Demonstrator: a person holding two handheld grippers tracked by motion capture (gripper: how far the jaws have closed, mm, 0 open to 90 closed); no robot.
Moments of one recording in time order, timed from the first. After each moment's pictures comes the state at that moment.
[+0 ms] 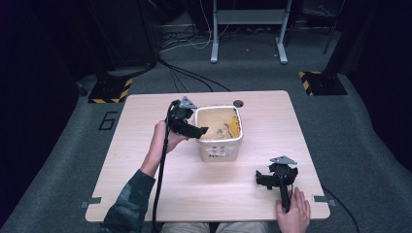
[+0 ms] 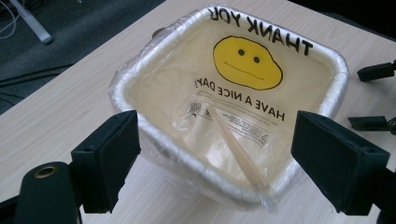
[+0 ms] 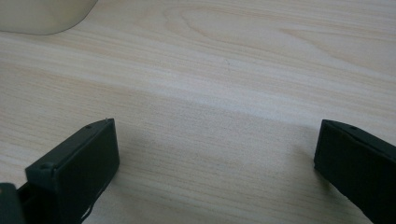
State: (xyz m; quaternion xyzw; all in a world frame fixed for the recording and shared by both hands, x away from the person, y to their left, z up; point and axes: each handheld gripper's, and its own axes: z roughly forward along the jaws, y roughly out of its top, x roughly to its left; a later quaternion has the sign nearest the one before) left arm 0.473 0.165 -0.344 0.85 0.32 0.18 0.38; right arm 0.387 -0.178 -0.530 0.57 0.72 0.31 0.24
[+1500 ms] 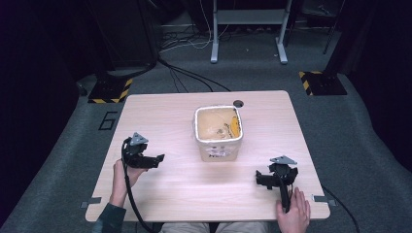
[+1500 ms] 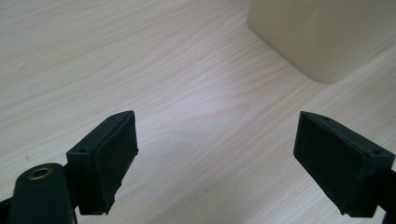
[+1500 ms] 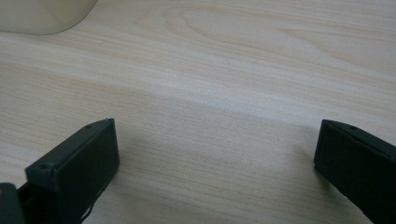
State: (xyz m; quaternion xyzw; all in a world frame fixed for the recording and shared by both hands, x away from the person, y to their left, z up) left arm 0.420 0.304 -0.450 0.80 0.45 0.19 0.35; right arm 0.387 -0.178 -0.530 0.57 0.72 0.31 0.24
